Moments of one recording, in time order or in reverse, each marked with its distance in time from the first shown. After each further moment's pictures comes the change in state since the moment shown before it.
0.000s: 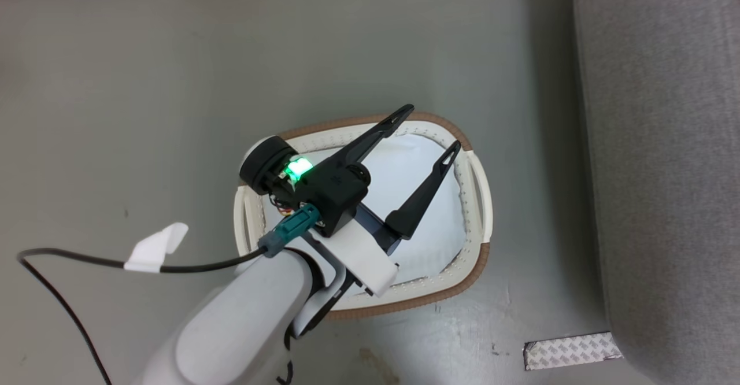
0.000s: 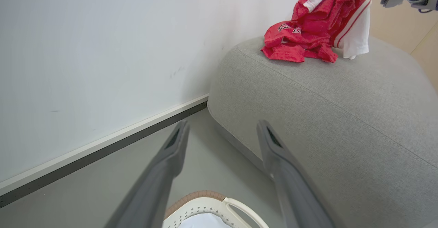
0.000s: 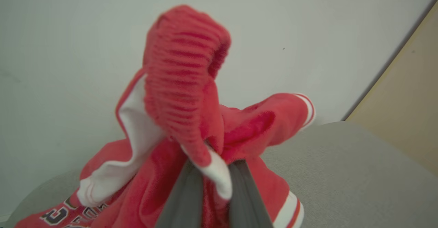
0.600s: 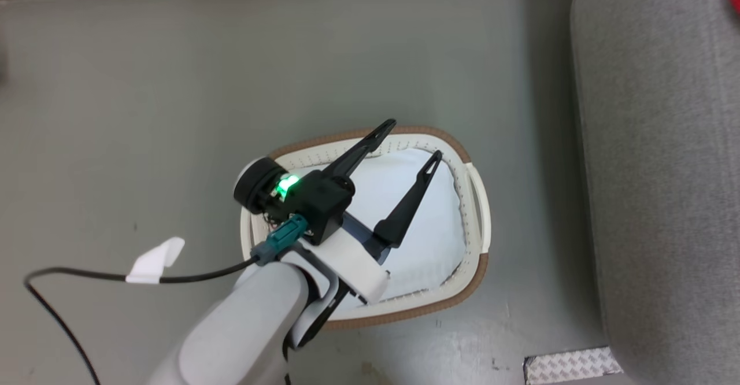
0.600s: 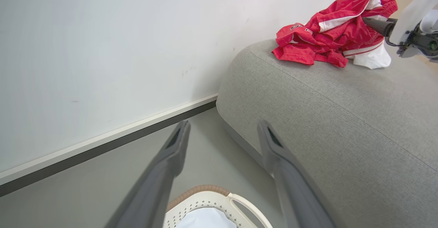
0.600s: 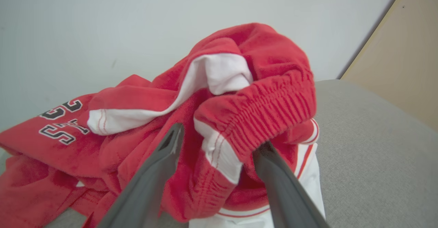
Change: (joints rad) left arm 0.036 -0.005 0.004 0.055 -0.024 0.027 -0.052; right arm 0.137 0.149 -0.298 0.146 -0.246 0.000 -0.161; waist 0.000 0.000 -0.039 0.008
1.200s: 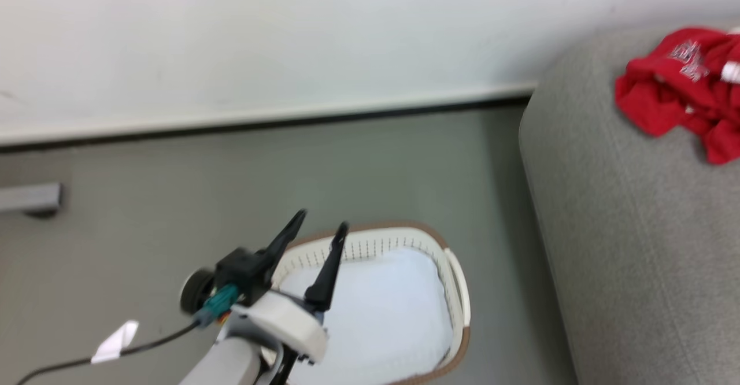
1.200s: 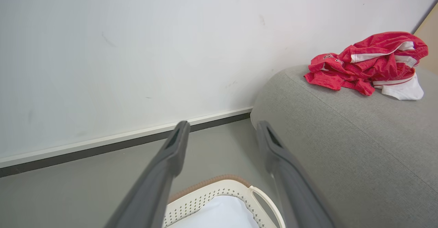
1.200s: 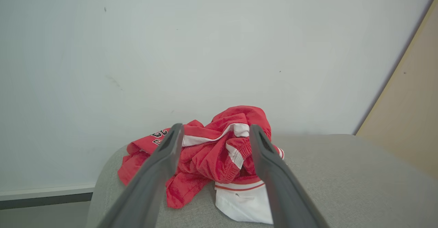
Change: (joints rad) left arm 0.256 0.015 0.117 0.165 -0.109 0.095 -0.116; right arm 0.564 0.227 0.165 -0.568 0.065 0.000 -0.008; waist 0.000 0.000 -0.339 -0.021
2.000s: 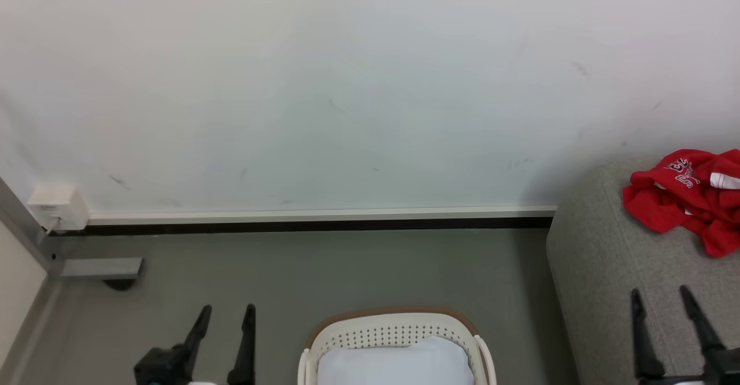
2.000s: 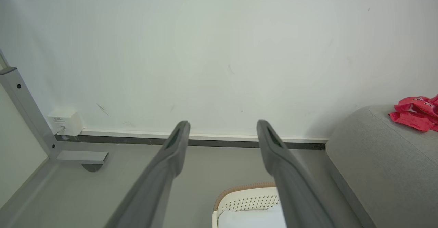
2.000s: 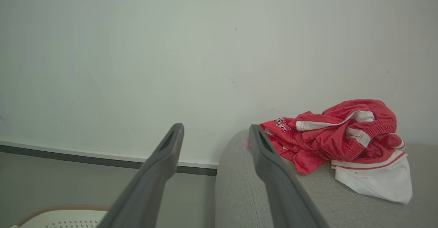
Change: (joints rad) left arm 0.365 -0.046 0.335 -0.047 0.110 0.010 -0.007; right arm 0.425 0.156 0.304 -0.176 0.043 0.000 0.000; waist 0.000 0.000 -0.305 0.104
